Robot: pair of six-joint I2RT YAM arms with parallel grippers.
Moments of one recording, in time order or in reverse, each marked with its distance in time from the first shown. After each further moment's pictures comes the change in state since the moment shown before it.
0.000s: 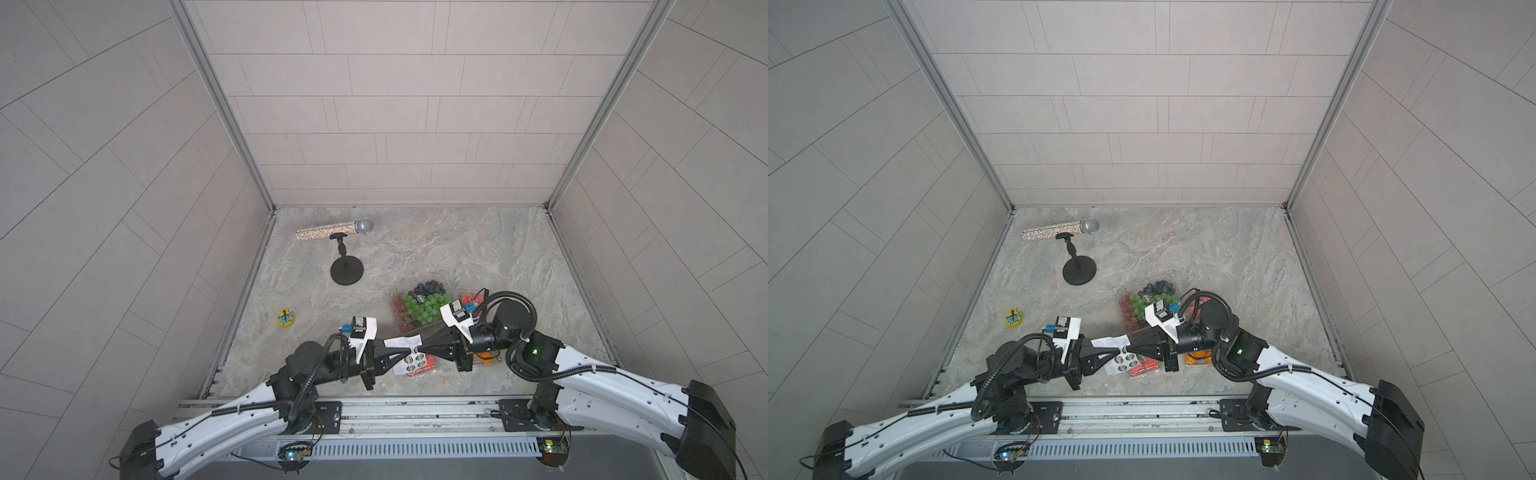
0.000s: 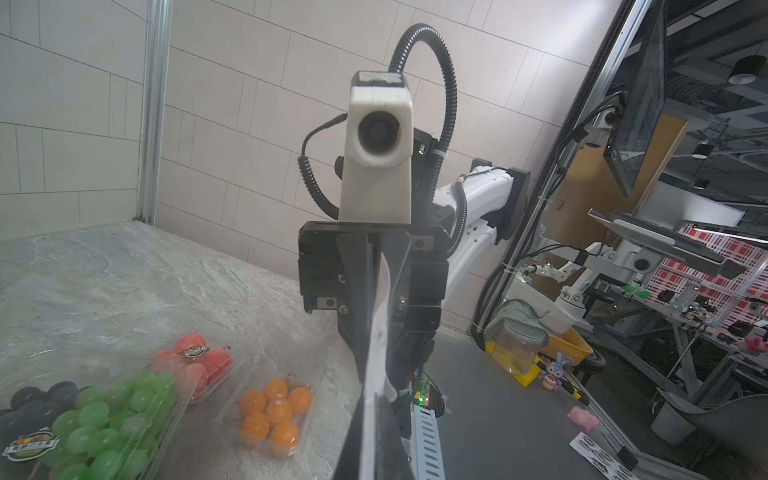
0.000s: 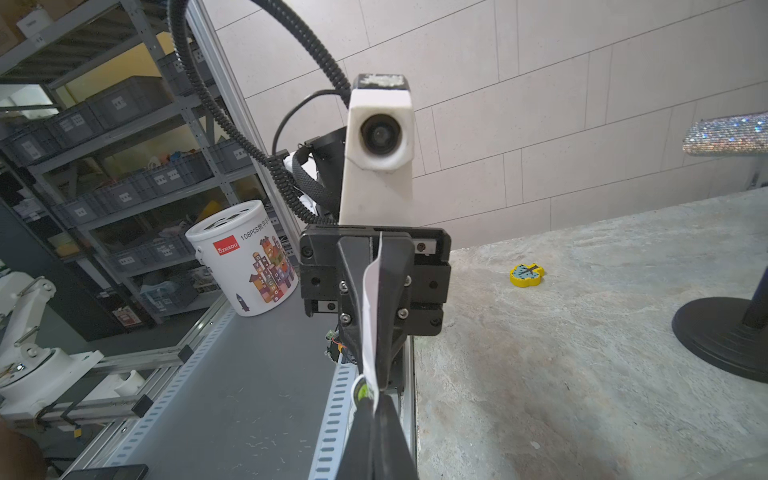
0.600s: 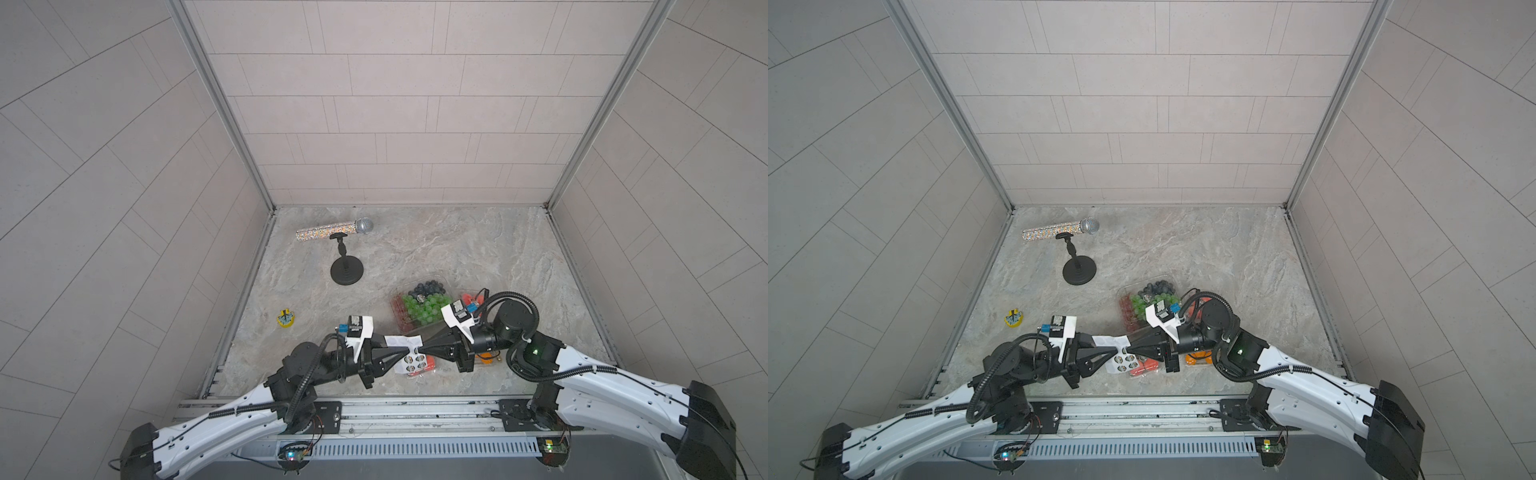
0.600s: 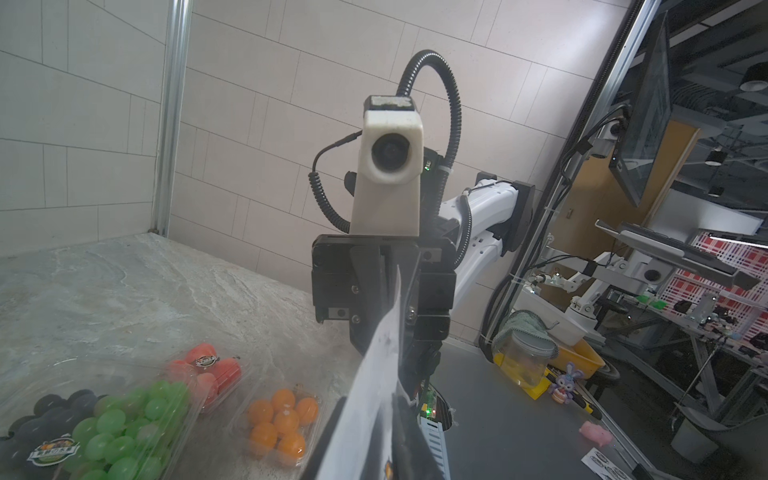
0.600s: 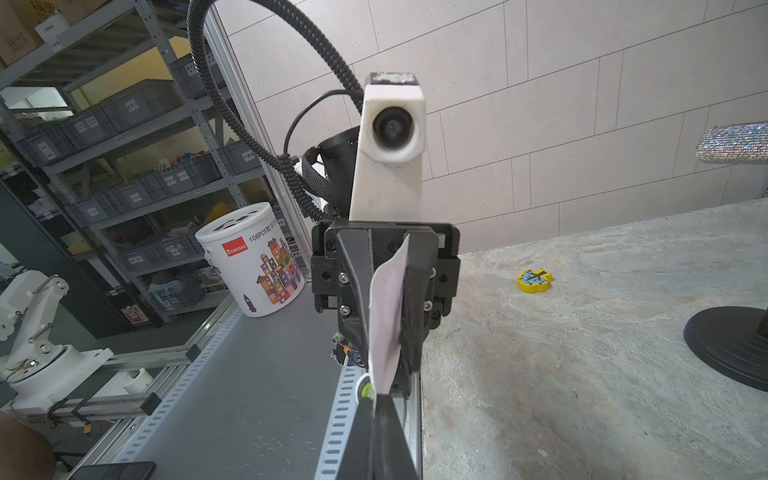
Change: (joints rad) left arm 0.000 -0.021 0.003 0.007 -0.015 0.000; right arm 0.000 0.002 0.000 0.035 -0.051 0.016
